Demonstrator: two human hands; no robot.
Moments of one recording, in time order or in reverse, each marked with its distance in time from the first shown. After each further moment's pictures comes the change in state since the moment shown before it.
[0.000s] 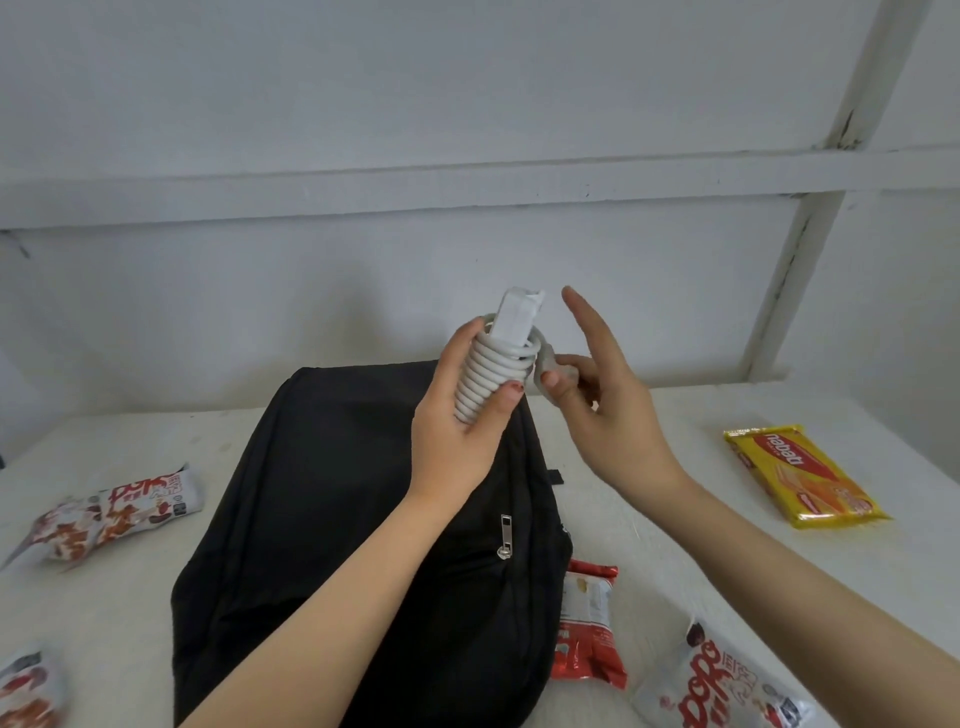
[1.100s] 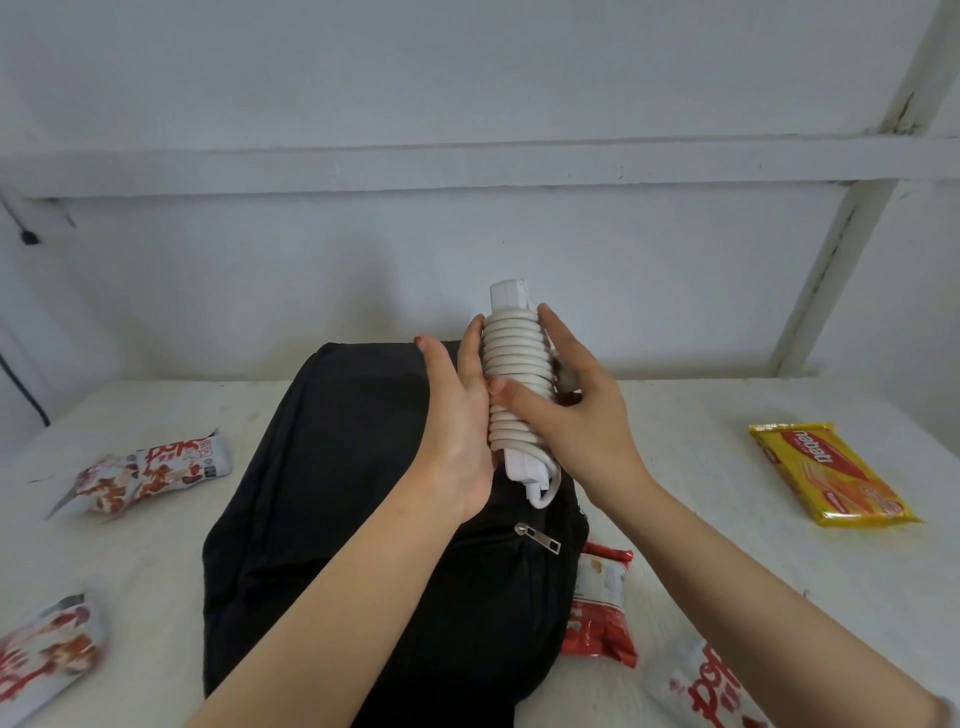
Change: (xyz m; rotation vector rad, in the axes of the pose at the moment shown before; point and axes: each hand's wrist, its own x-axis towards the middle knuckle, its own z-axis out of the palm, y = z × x) left_hand -0.002 0.053 -0.010 -0.751 -0.073 -0.784; right_hand -0.008 -0.022 0.037 0.214 0.028 0.308
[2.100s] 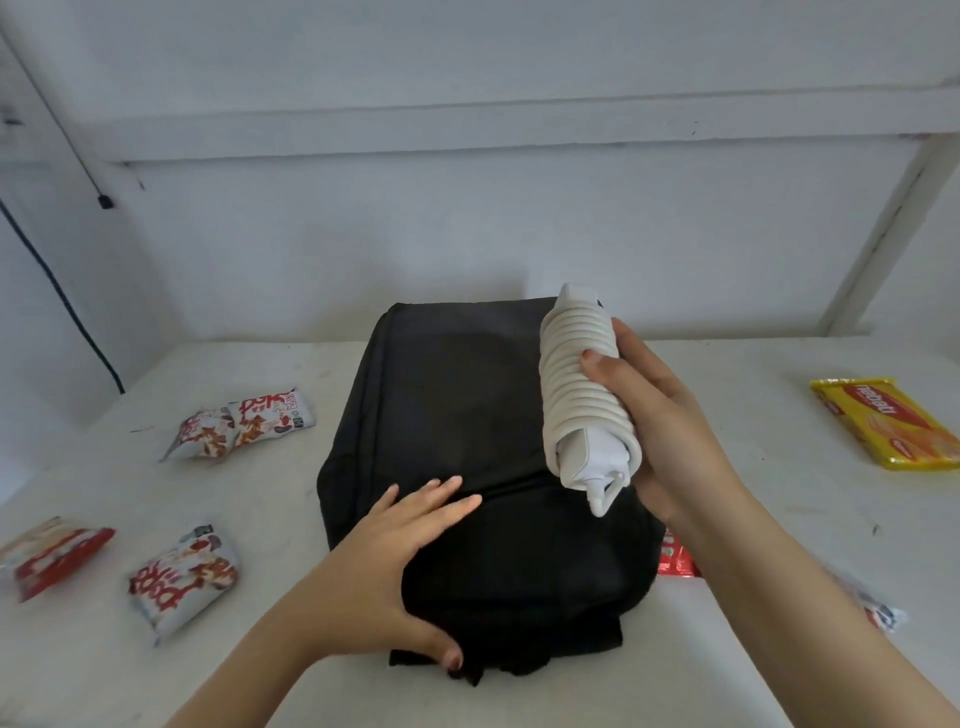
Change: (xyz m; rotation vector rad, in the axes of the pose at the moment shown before) left_hand -0.125 0.000 -0.191 1.607 -0.430 0.076; right_hand -0.055 -0.020 0.036 0.489 -0.061 0.364
